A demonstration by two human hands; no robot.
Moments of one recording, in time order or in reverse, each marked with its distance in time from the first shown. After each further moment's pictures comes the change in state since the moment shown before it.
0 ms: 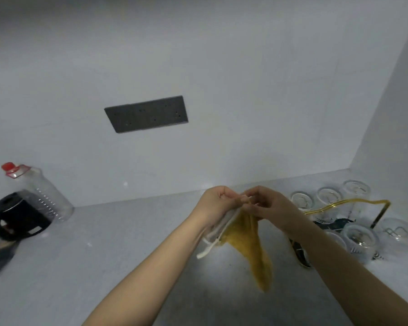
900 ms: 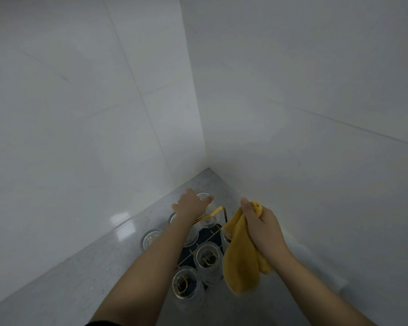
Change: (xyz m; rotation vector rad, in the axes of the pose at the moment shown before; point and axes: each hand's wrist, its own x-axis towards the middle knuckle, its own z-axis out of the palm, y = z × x) left_hand 0.221 -0.033 0.326 1.050 -0.132 -0.024; right_hand -0.110 0.070 -0.240 -0.017 1.018 0.243
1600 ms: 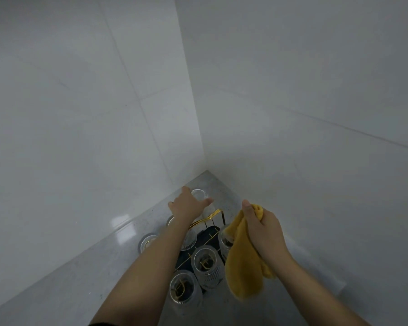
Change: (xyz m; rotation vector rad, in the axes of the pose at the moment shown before) left_hand 0.002 0.002 -0.003 0.028 0.086 0.020; right_hand -0.001 0.002 -0.007 -0.049 0.045 -0.015
